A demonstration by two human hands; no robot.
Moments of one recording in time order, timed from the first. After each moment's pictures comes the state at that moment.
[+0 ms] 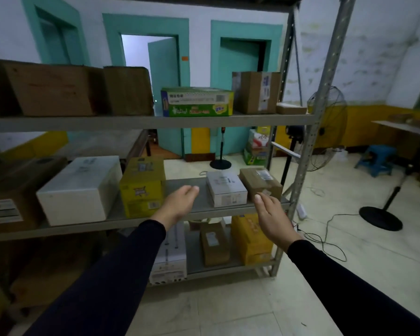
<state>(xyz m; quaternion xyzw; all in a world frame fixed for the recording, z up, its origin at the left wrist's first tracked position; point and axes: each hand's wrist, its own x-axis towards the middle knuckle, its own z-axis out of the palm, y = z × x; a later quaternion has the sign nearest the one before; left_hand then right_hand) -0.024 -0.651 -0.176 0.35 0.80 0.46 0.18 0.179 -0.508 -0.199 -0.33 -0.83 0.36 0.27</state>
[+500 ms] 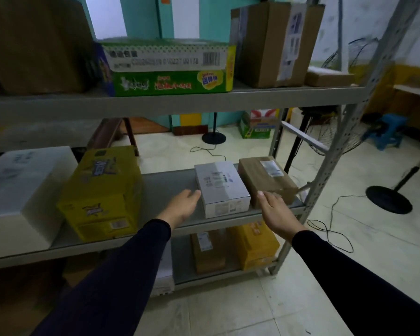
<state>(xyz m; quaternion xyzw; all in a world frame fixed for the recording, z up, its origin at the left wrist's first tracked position) -0.203 -0.392 -0.262 0.31 0.84 0.35 0.27 0.001 -0.256 -0.263 -0.41 -0.83 0.36 0.16</state>
